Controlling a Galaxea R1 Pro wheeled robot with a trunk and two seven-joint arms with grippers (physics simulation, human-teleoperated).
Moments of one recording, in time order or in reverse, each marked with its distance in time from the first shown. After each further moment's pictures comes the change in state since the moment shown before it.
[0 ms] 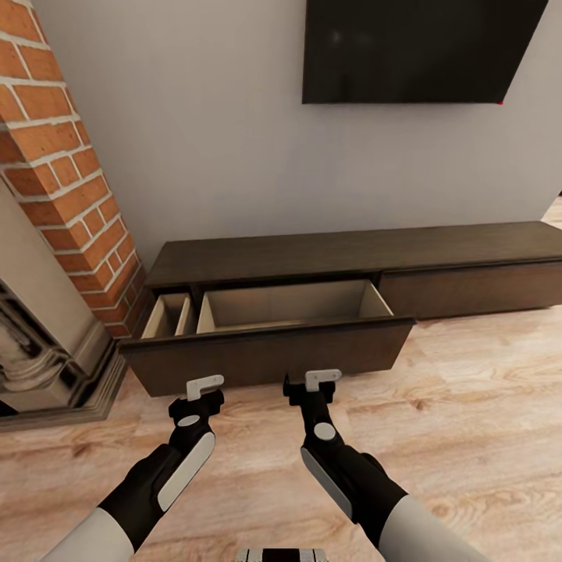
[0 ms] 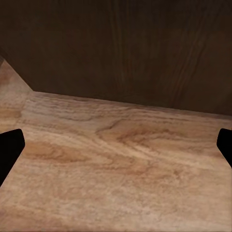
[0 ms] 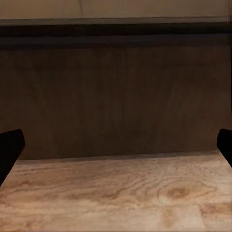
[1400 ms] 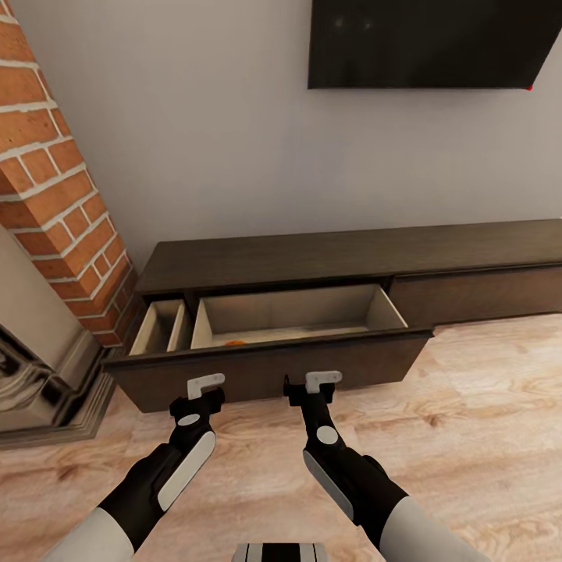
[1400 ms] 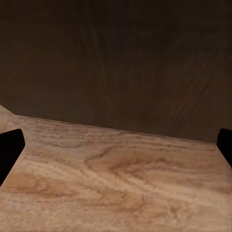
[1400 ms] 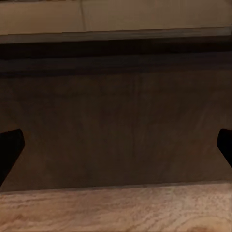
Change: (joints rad) left arm 0.000 -0.001 0.000 -0.013 0.000 0.000 -0.003; right arm 0.000 -0.003 0.000 0.037 0.003 -0.076 0.040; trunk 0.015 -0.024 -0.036
